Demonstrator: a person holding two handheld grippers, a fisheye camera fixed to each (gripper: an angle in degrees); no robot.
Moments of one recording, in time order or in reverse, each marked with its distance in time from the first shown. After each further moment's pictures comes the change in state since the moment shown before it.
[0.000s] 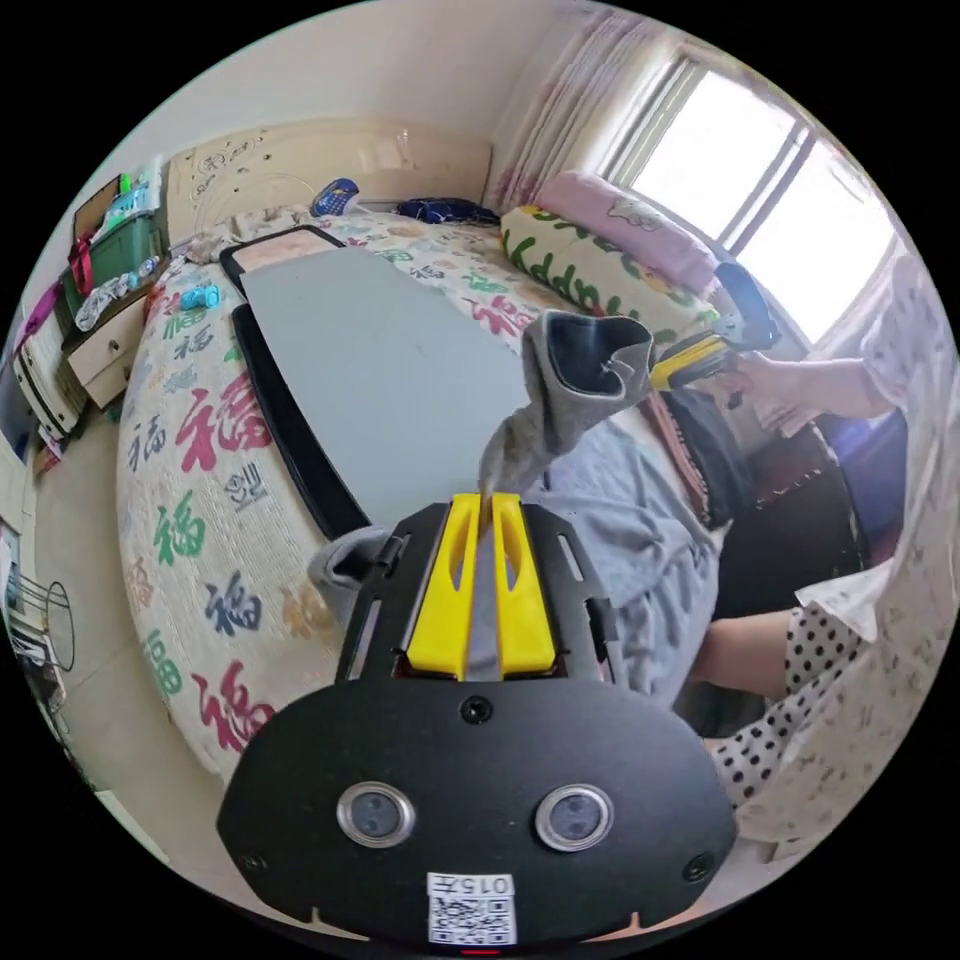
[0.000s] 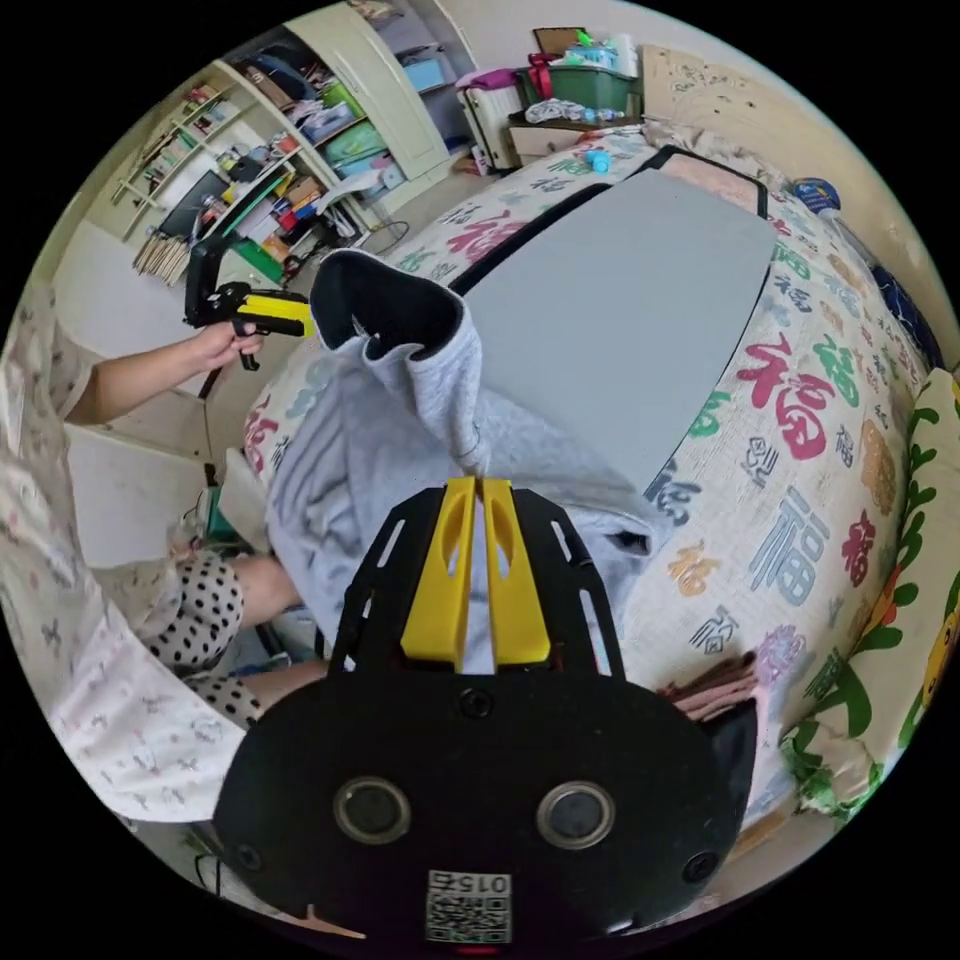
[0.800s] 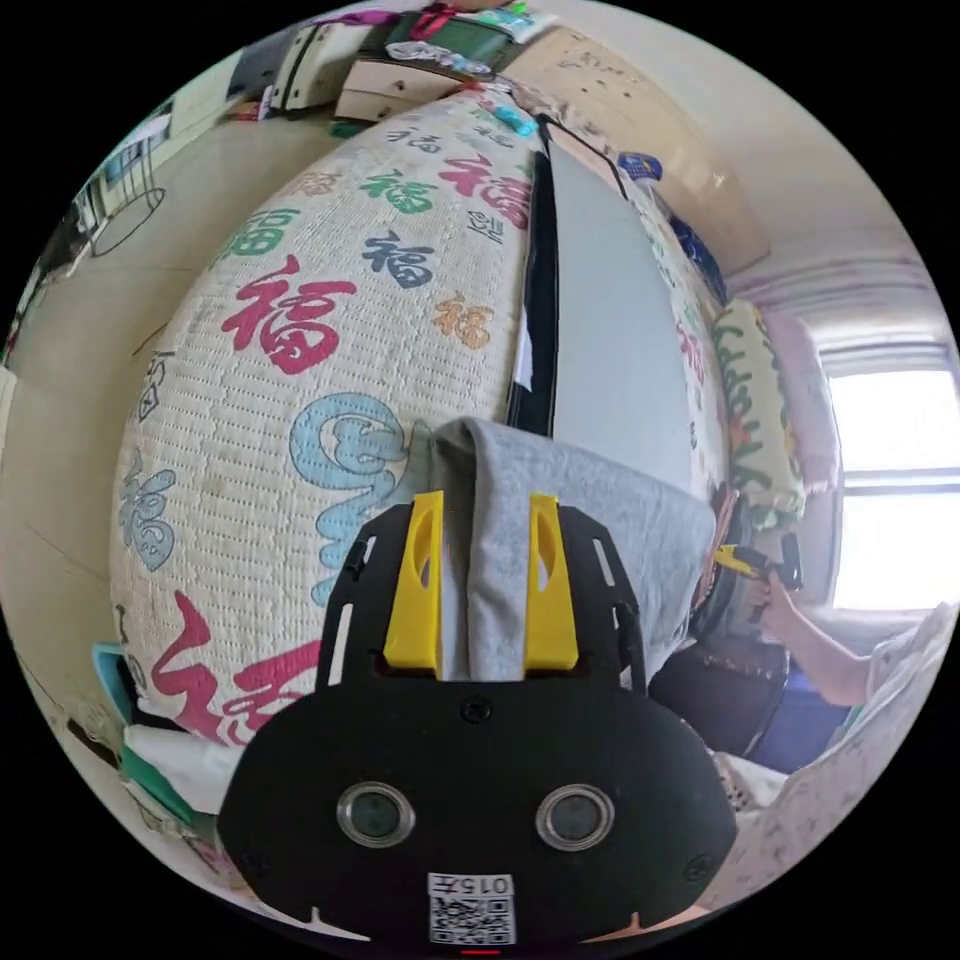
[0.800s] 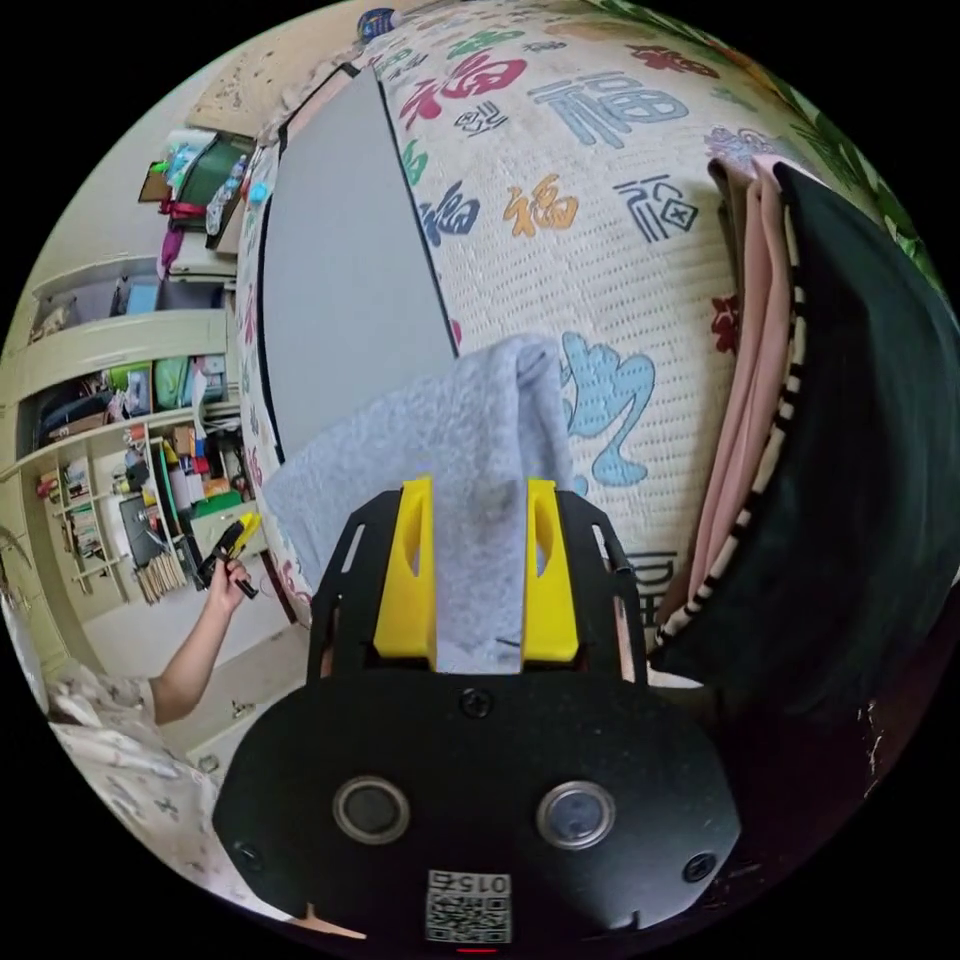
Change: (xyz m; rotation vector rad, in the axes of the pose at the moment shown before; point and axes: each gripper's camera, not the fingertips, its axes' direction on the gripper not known) left arm -0.075 0.364 0.109 -0.056 0.022 -0.830; right arm 0.194 0.155 0.044 0.048 -0.252 0.936
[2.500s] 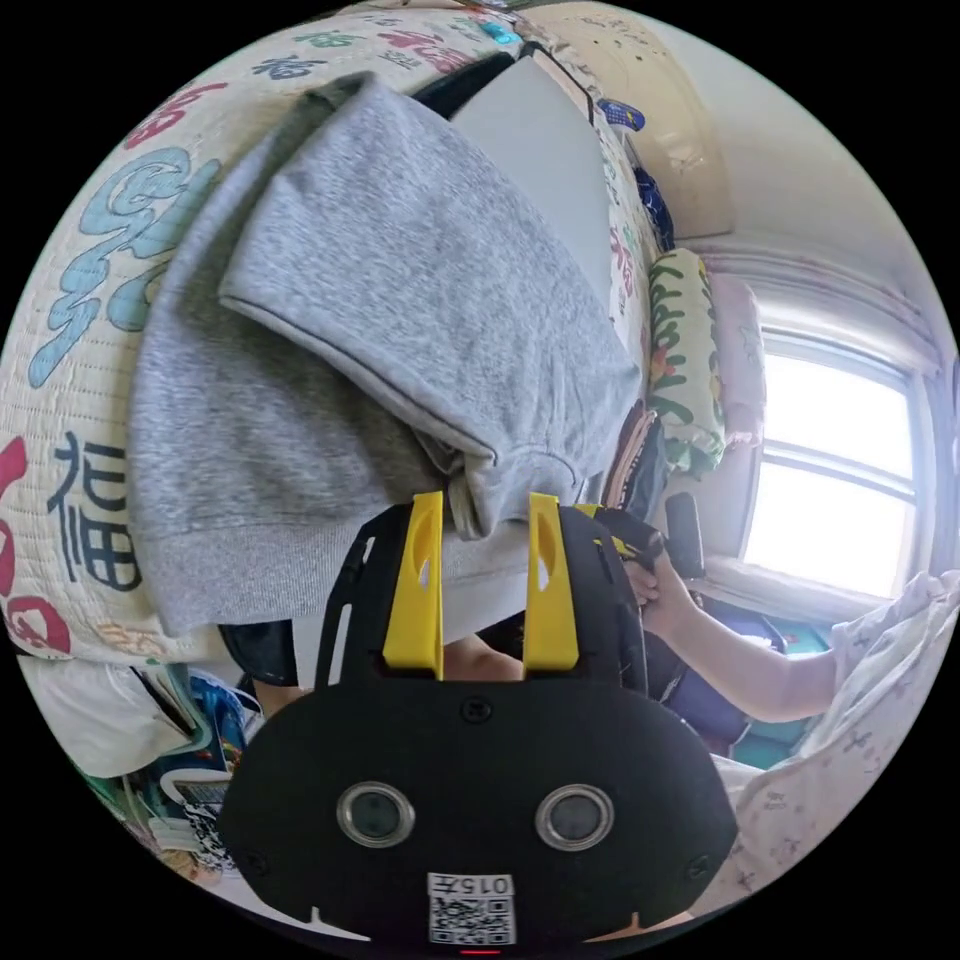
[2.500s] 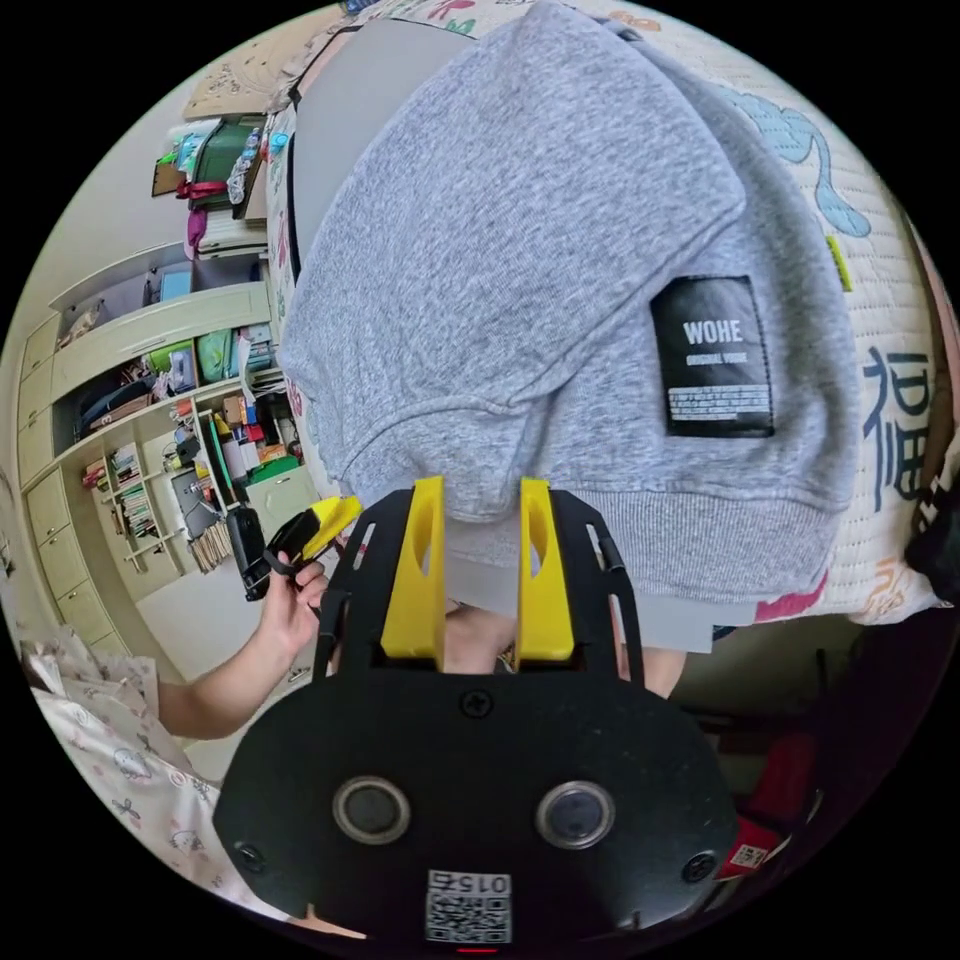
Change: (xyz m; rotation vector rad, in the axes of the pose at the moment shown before) left arm 0.050 0.276 0.134 -0.206 0.291 -0.033; right arm 0.143 -0.072 0.090 -0.152 -0.183 0.031
